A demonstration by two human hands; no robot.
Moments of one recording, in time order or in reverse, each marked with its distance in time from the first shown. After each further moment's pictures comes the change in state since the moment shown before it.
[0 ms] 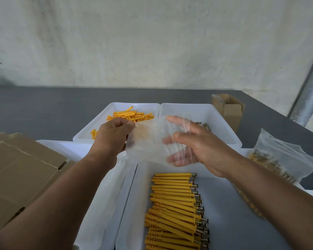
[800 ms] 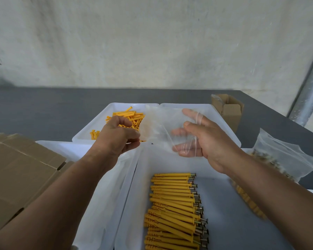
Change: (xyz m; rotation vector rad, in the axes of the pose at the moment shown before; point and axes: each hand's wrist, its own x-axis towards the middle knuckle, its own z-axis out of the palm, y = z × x) left_hand -0.002 0.003 0.002 -0.116 -0.104 -0.072; right_hand 0.002 -0.004 -0.009 0.076 0.251 0.021
